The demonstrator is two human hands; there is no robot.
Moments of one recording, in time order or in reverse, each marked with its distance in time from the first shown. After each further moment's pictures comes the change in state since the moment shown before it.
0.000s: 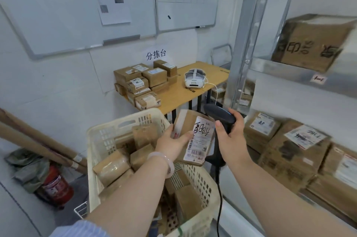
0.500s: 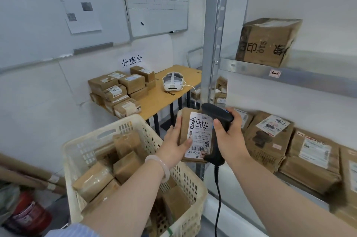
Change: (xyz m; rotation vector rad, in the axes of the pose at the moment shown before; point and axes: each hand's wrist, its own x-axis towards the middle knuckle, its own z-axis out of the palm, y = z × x) left_hand -0.011 0.013 0.036 0.286 -0.337 0.406; right_hand -0.014 -0.008 -0.047 -0.061 0.143 0.039
